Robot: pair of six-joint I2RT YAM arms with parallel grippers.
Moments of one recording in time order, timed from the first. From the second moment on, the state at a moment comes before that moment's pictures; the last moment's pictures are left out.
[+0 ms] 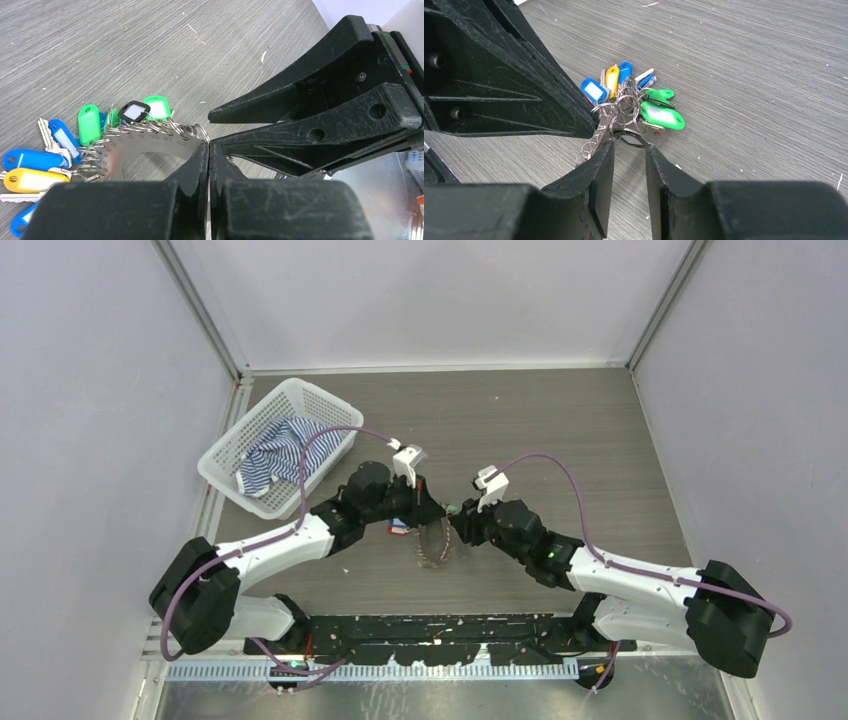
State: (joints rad) left arm -0.76 1.30 0.69 0.23 0.34 -0.49; right arm 0.92 1.07 0.44 0.27 0.20 0.33
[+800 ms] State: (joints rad) left arm -0.77 1.18 0.33 0.74 0.53 -0.32; right arm 0.96 0.79 0.35 0.11 0.10 0.35
